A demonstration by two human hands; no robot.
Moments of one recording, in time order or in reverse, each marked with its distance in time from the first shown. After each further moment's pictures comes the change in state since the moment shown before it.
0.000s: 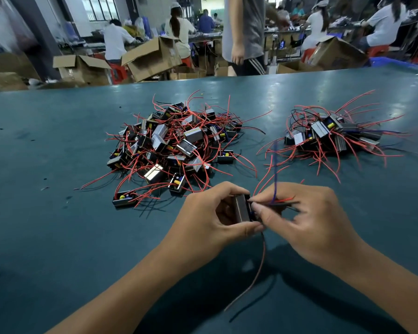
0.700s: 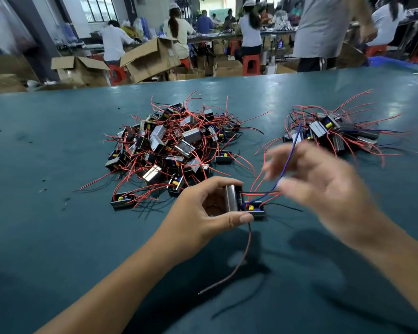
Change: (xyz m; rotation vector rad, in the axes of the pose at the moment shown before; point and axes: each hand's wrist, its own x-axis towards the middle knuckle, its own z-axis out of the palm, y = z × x) left_hand 0.004 0.004 -0.011 -0.121 -0.001 -0.033; right_hand 0.019 0.000 -0.028 0.391 0.009 0.101
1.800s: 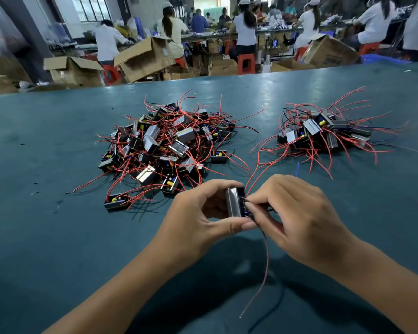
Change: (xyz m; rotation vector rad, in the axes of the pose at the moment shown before) left_hand -0.004 0.003 0.007 0.022 0.028 0.072; right_hand -0.012 0.011 0.025 -0.850 0.004 -0.515
